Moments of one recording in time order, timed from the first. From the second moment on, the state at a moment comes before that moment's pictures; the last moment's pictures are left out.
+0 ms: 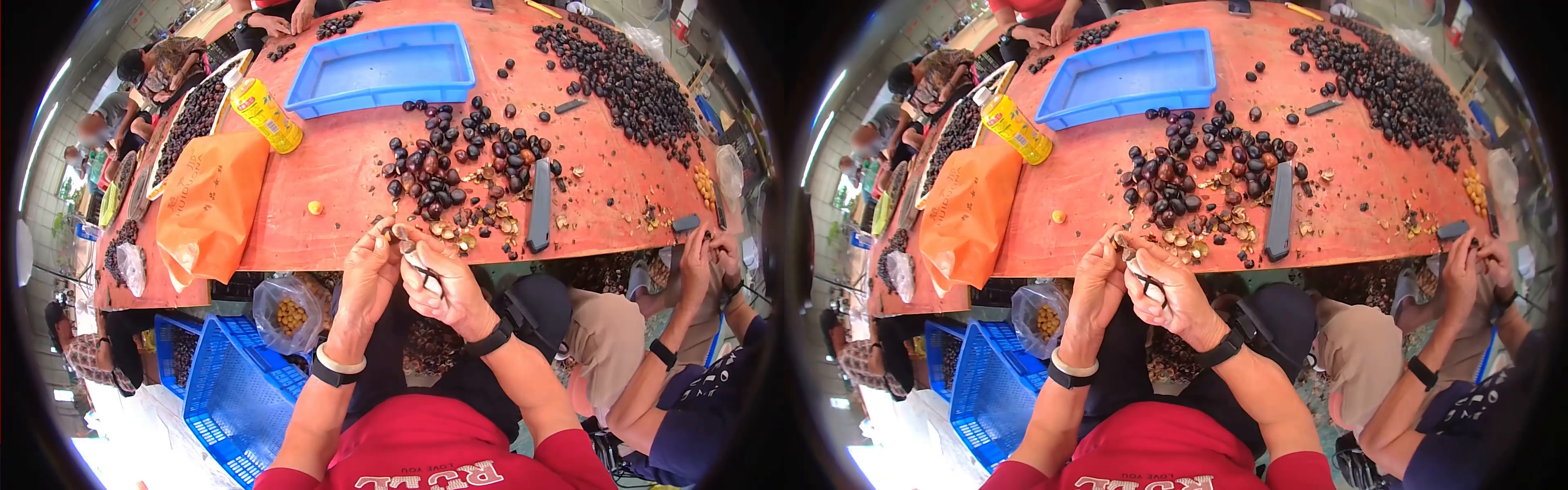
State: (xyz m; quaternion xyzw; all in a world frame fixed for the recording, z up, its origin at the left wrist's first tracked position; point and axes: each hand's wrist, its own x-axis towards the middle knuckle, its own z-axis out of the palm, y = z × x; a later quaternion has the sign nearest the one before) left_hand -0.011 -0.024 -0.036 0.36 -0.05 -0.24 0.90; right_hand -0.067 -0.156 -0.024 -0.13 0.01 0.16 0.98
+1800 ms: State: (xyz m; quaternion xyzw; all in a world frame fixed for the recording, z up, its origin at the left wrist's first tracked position) left_hand -0.019 -0.026 -0.024 0.45 -0.08 -0.22 0.86; right_hand -0.075 -0.167 -0.007 -0.59 0.01 0.06 0.81
